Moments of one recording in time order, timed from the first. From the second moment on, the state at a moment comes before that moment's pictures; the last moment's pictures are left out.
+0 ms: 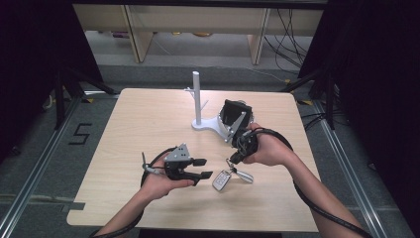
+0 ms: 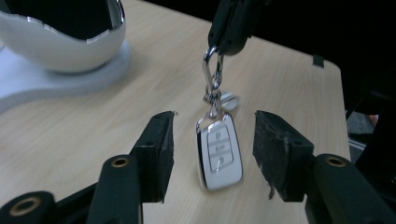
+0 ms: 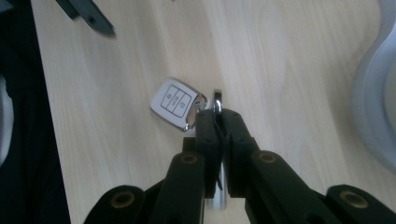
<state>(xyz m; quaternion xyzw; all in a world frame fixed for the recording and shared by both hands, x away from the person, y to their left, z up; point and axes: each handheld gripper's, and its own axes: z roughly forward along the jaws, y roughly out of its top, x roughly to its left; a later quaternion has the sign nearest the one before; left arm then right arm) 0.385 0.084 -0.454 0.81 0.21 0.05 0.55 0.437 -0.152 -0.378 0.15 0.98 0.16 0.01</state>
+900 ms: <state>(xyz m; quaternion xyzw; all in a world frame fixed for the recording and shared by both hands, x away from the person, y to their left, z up) 0.409 0.072 -0.453 0.76 0.21 -0.01 0.62 0.431 -0.134 -0.335 0.11 0.96 0.25 0.03</state>
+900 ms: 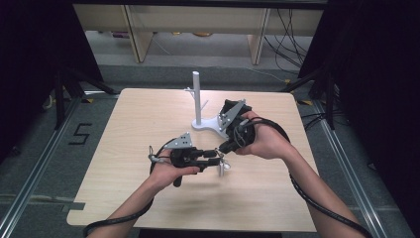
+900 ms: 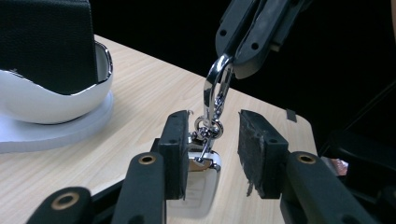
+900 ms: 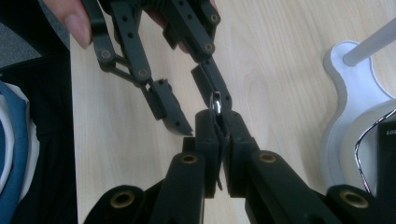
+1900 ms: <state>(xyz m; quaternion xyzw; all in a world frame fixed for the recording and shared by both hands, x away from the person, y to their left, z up) 0.405 0.088 -0.443 0.78 0.25 0.03 0.58 0.438 -0.157 -0.336 0.15 0.94 0.31 0.04</state>
